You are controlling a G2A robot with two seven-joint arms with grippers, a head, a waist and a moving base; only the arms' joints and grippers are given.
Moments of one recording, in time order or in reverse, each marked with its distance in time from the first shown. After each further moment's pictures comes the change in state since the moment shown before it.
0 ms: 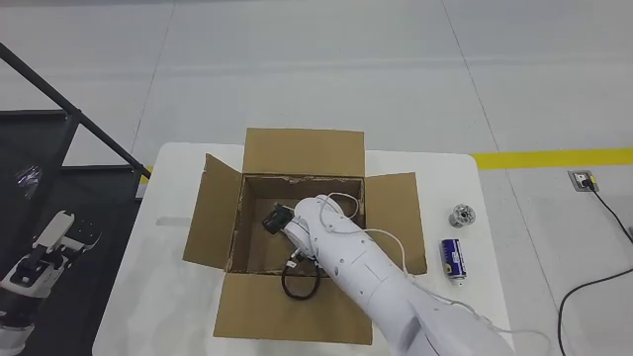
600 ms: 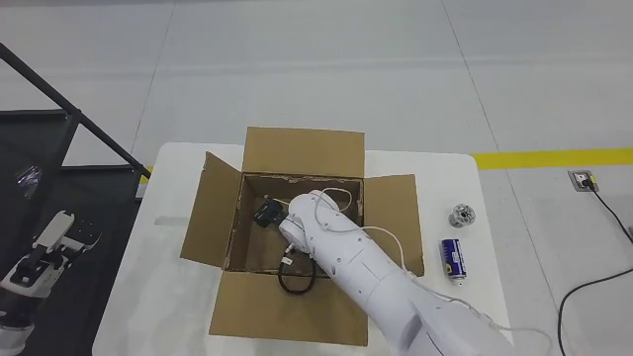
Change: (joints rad) left arm 0.000 0.000 0.000 0.000 0.000 0.000 0.000; right arm 0.007 0.012 0.014 -0.077 -0.066 0.007 -0.060
